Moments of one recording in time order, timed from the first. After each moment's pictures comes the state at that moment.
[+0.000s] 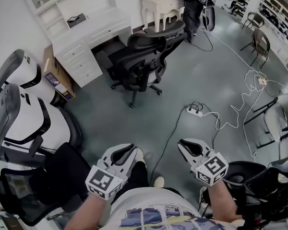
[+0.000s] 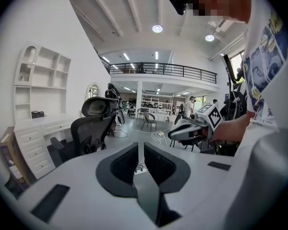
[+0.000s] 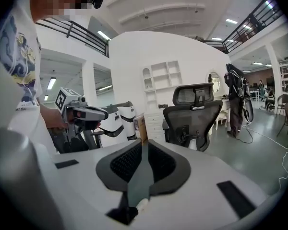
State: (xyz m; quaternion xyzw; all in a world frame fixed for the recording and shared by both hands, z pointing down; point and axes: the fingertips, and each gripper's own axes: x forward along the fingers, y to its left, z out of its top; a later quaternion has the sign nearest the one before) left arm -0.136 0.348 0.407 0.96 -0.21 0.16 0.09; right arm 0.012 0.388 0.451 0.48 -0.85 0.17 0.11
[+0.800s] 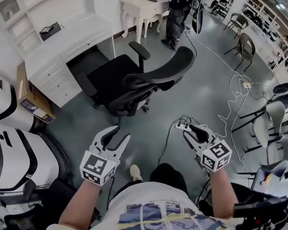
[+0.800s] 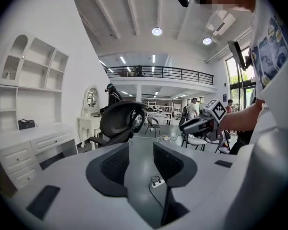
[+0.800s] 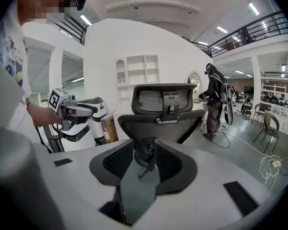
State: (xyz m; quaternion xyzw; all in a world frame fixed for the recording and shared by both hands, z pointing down) left arm -0.087 0.057 0.422 0.97 -0.19 0.14 0.06; right arm 0.128 0.151 0.451 0.59 -0.77 0.18 0.16
